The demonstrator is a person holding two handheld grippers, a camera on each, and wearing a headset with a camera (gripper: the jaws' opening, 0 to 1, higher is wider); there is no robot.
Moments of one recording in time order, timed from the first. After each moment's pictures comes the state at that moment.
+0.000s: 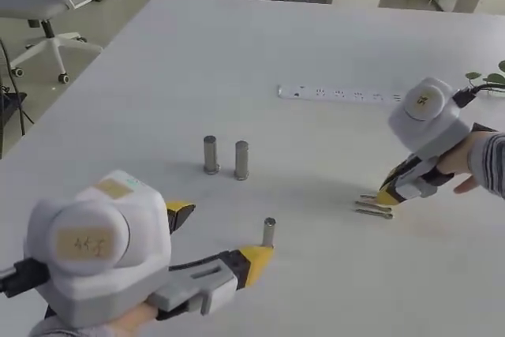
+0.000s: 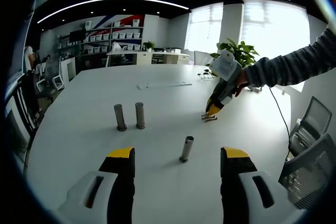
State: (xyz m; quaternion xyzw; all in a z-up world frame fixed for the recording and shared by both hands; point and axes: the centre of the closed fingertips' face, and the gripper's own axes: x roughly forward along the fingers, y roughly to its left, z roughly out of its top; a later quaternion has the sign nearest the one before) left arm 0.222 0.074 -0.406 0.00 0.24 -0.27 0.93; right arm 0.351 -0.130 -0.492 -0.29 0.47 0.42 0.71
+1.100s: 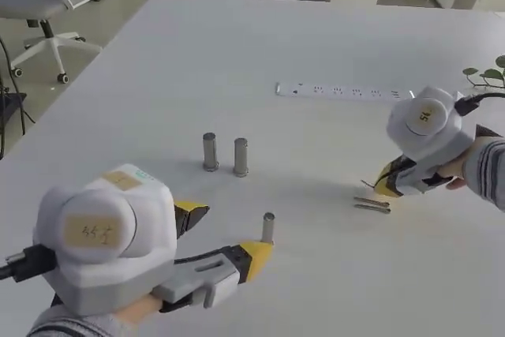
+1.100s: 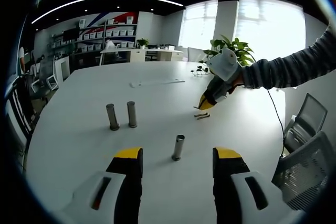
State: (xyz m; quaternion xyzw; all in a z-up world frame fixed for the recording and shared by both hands) left arm 0.215 0.062 -0.405 0.00 0.25 -0.29 0.92; right arm 0.348 -0.125 -0.480 -0.36 0.39 0.44 0.72
